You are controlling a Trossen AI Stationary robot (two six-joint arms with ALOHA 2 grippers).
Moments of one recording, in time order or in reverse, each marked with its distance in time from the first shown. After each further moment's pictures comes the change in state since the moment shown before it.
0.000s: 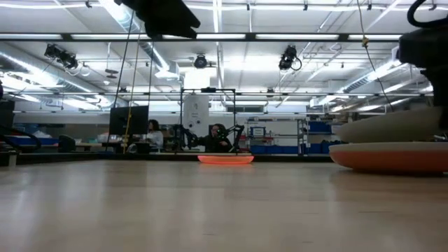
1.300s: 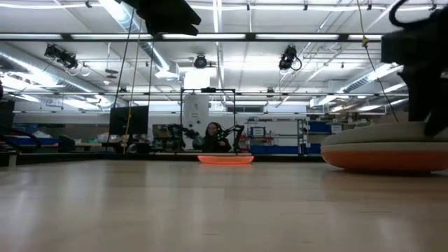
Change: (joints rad) left arm -0.009 0.000 0.000 0.015 0.002 0.025; right arm -0.058 0.019 0.020 0.118 0.045 -0.087
